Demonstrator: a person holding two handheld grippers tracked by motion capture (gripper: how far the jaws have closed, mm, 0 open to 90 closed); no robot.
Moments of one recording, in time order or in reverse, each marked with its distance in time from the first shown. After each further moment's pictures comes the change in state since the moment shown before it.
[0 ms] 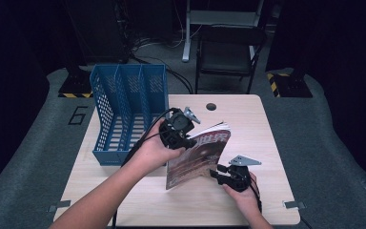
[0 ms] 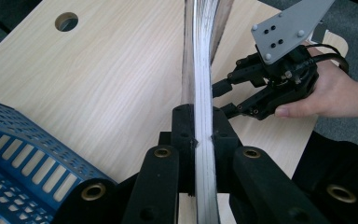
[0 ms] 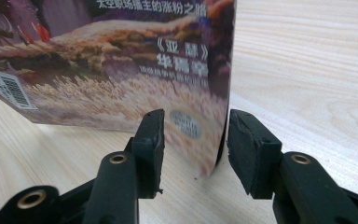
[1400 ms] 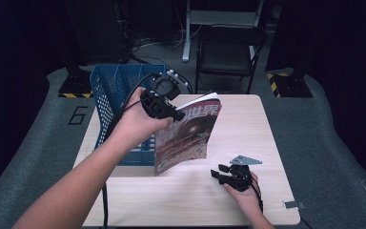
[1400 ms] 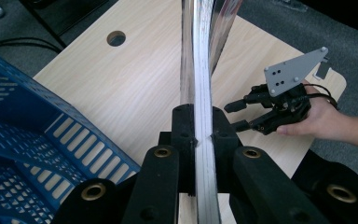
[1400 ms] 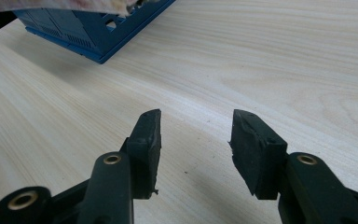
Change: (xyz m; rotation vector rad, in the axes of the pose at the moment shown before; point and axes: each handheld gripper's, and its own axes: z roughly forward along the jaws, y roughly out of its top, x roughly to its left) left arm 0.028 0.035 -0.082 -0.026 0.070 -0.091; right arm -0.007 -0.001 0.001 0.020 -0.030 -0.002
